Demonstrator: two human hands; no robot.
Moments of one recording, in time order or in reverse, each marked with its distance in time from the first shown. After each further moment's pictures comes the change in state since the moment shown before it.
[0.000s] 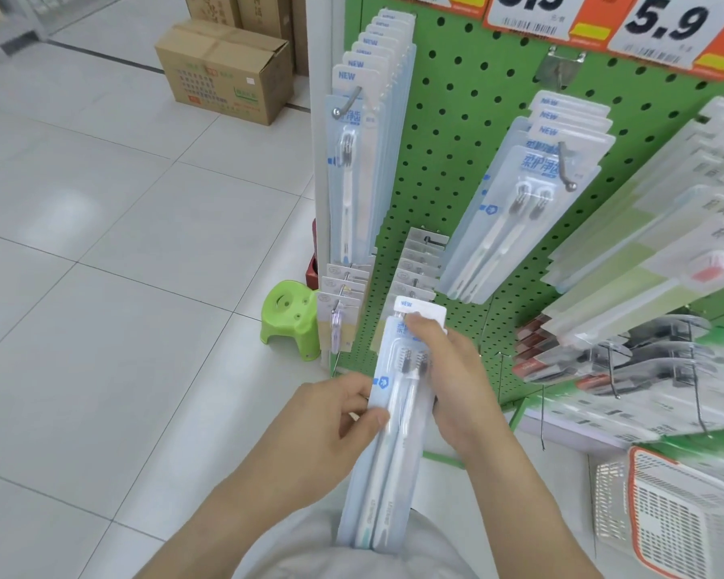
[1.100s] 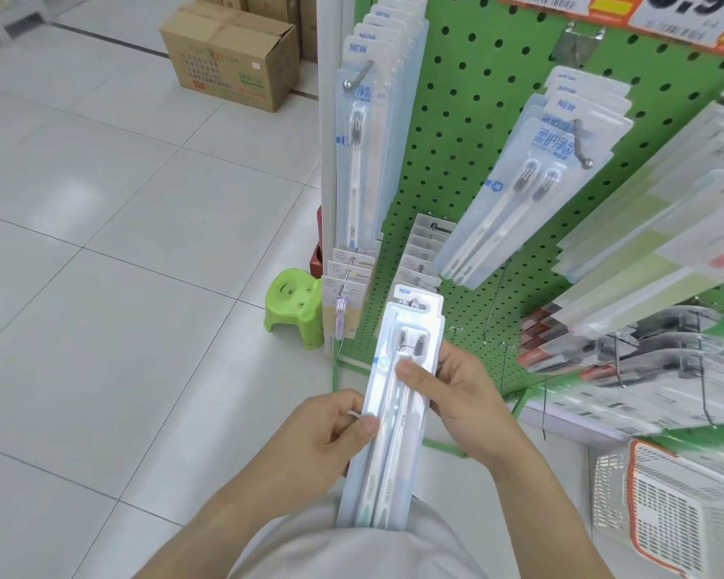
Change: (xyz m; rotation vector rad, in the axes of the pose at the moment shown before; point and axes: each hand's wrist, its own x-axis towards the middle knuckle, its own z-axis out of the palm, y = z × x) left_hand -0.010 -0.041 0.018 -0.361 -0.122 -0.090; right_hand -0.008 0.036 -0.035 -0.121 -0.311 -0.082
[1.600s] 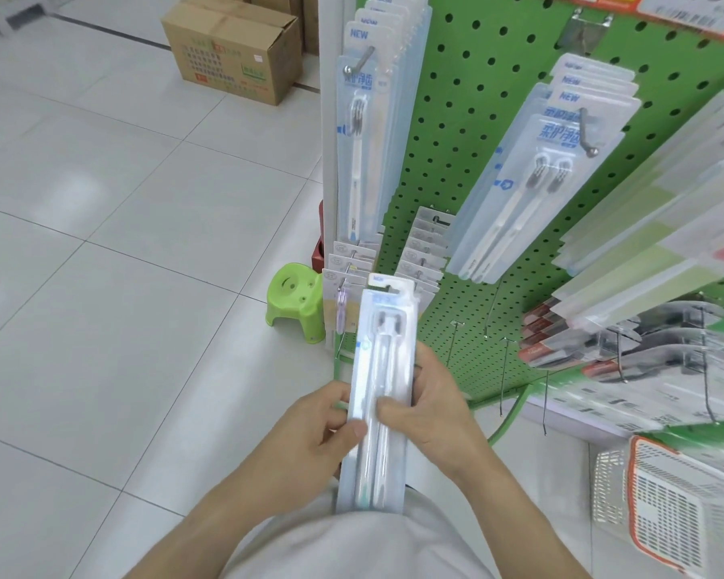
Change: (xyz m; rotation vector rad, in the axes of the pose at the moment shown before) left_hand -0.011 0.003 0.000 0.052 0.048 -0.024; right_hand -0.005 0.022 0.028 -0.100 0.085 0.047
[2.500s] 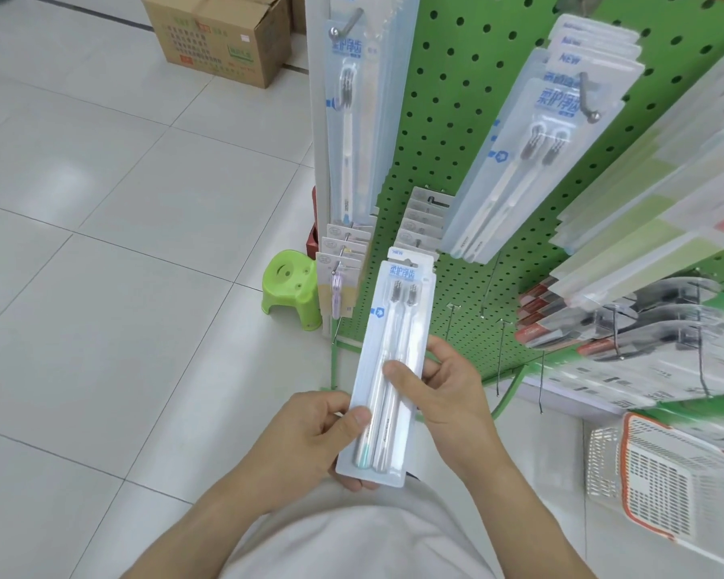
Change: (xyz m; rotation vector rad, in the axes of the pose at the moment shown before) left_hand -0.010 0.012 0.011 -0.169 -0.001 -0.172; right_hand -0.015 0.003 -0.007 0.255 0.122 0.016
